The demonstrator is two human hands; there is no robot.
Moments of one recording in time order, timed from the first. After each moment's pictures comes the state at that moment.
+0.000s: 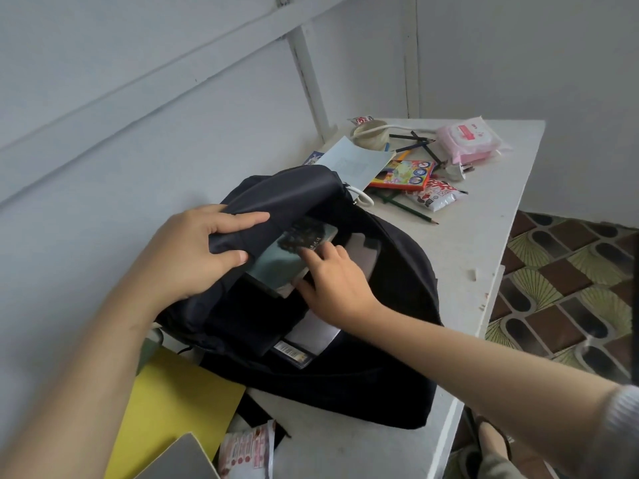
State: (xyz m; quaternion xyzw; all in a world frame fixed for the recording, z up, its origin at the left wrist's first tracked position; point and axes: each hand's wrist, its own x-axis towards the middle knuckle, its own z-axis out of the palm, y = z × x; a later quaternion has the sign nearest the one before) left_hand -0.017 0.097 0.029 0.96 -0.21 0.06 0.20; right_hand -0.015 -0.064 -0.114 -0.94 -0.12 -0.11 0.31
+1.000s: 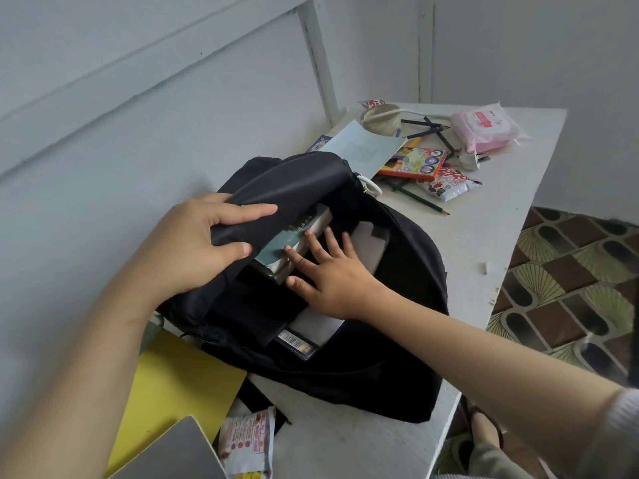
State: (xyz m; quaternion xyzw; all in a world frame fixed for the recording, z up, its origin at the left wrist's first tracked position) left_hand -0.021 0.102 0.020 0.94 -0.21 0.04 0.25; right_hand -0.006 -0.064 -0.121 -0.96 -0.22 0.05 0.19
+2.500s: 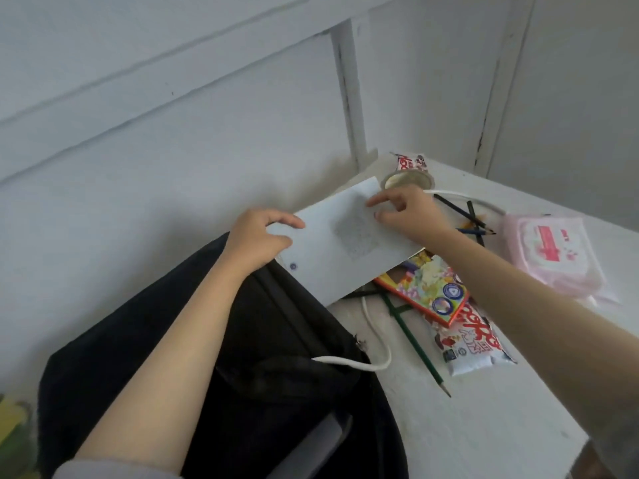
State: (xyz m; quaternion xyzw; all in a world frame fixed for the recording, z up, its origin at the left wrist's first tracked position) left_hand 0.231 0.000 -0.045 0.94 0.02 0.05 0.35; right_hand 0.293 -0.236 -0.086 -0.87 -0.13 -0.02 0.48
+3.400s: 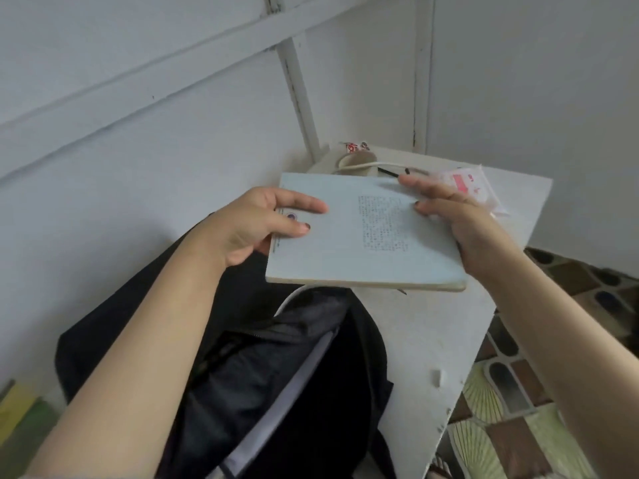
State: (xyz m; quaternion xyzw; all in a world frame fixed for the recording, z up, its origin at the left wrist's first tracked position) left_hand 0.120 -0.042 0.020 0.82 -0.07 -0.22 0.53; right_hand 0.099 -0.300 -0.060 -0.54 -0.01 0.05 0.84
